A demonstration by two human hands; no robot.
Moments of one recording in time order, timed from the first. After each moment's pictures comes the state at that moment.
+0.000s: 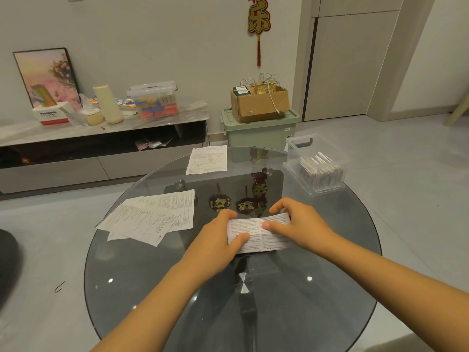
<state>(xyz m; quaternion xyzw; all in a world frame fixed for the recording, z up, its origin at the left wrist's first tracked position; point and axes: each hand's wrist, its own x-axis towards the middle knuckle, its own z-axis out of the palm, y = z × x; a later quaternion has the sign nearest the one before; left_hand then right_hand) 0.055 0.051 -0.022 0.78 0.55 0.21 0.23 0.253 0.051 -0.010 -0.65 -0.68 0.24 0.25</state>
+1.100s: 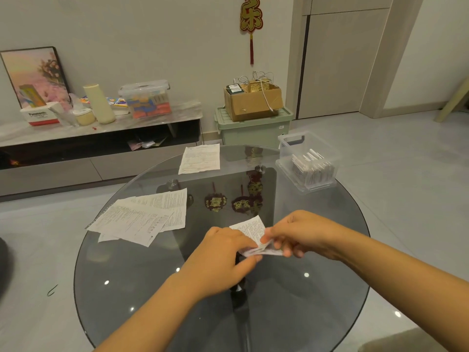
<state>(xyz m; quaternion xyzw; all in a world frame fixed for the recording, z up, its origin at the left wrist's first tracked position) 0.065 0.035 -0.026 0.90 0.38 0.15 0.11 0.259 0.028 0.015 -0.62 -0.52 0.55 0.19</state>
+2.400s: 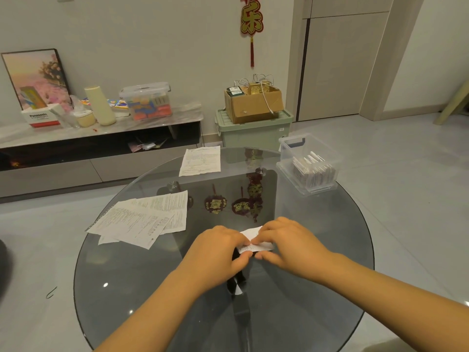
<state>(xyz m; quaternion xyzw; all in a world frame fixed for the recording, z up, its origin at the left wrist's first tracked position) 0.063 0.045 -0.029 0.89 0.43 0.15 0.05 0.248 0.029 -0.025 -0.53 -0.84 0.07 0.10</state>
